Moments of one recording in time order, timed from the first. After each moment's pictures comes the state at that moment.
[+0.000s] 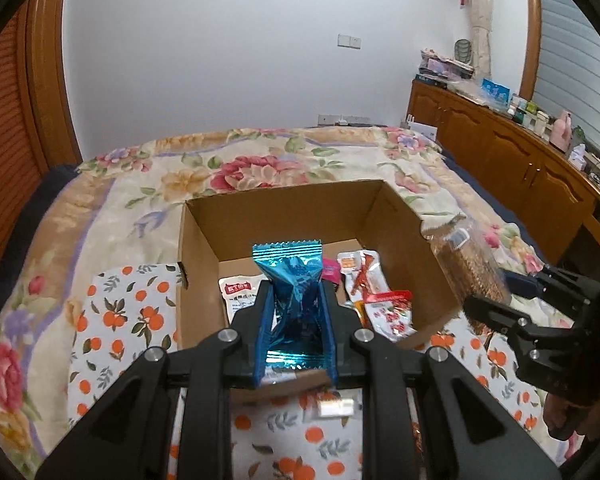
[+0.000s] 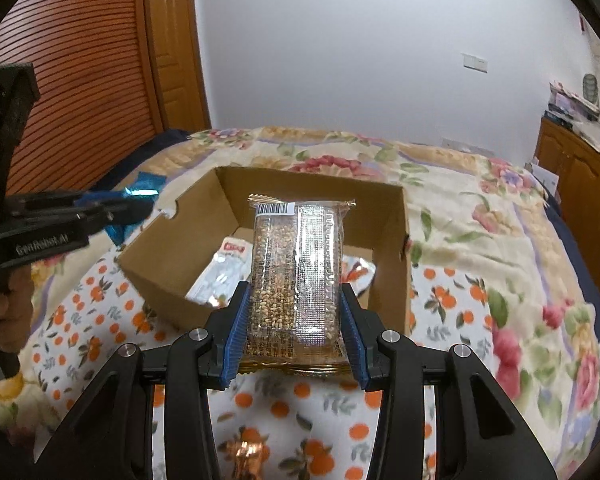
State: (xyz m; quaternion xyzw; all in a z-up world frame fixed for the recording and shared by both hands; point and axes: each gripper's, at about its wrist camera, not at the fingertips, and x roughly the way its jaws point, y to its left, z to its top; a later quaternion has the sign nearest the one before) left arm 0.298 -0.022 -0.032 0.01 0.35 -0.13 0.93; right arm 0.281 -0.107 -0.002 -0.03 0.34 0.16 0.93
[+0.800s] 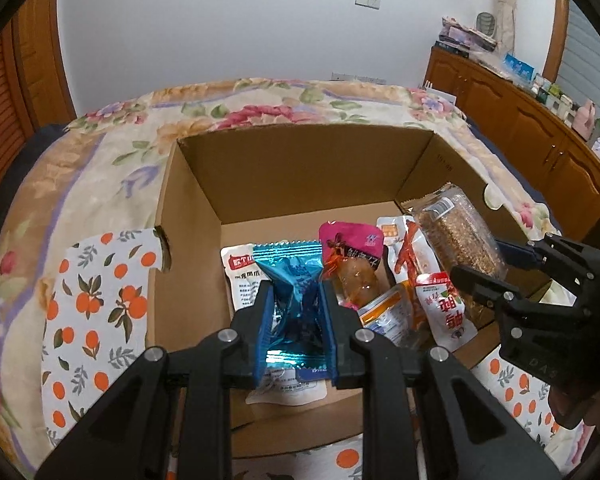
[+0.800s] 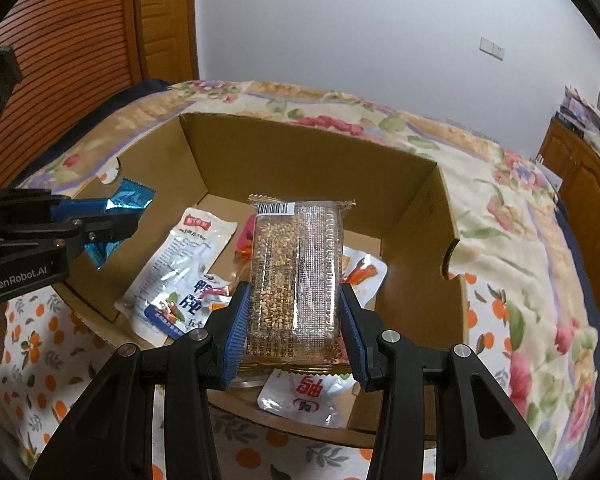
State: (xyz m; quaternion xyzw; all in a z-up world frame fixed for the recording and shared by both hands) left arm 0.355 -0.018 -0.099 0.01 0.42 -0.12 0.90; right arm 0.361 -0.077 -0.065 -0.09 0.40 0.14 0.90
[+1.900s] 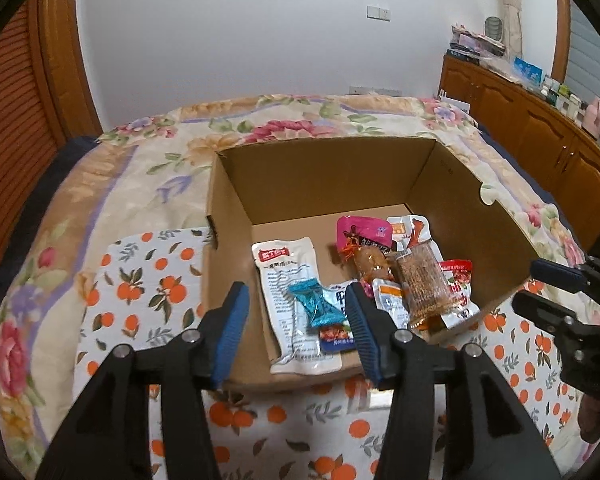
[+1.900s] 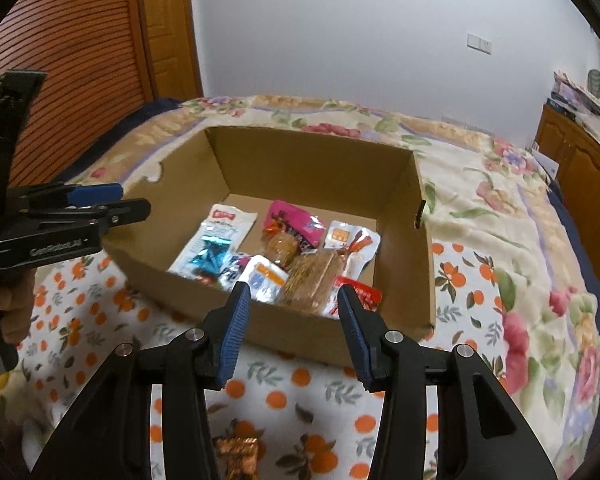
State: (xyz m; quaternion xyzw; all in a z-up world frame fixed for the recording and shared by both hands) left arm 0.306 -0.004 -0.074 0.02 0.39 -0.08 0.92; right arm 0.286 -0.094 -0.032 -0.05 0.38 0.15 0.91
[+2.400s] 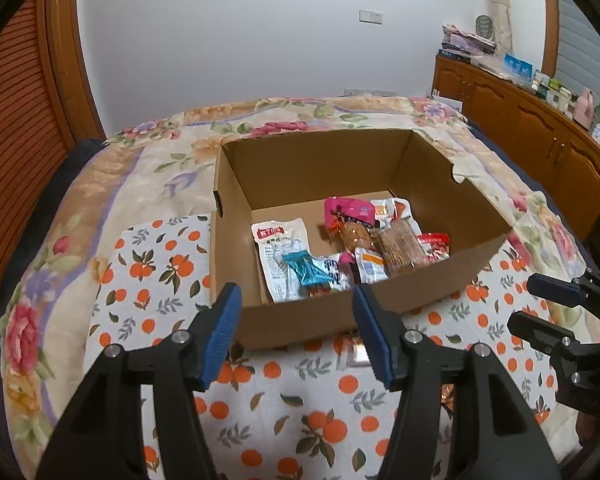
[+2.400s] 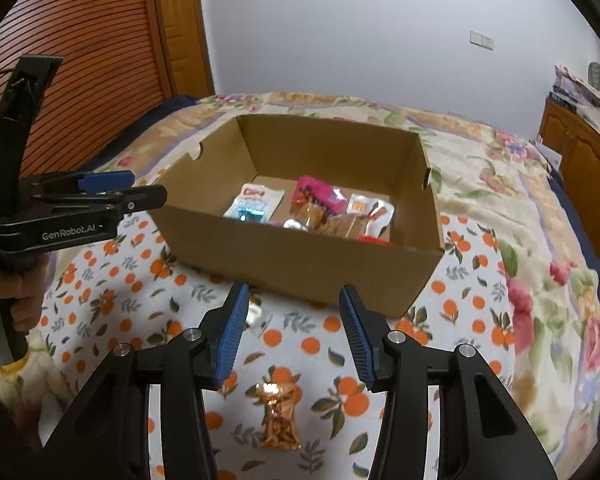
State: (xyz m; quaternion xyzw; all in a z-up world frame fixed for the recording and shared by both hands) left arm 0.251 -0.007 -0.064 0.04 0.38 -0.08 0.92; right arm 0.226 -0.089 -0.032 -0.04 0.38 0.16 0.91
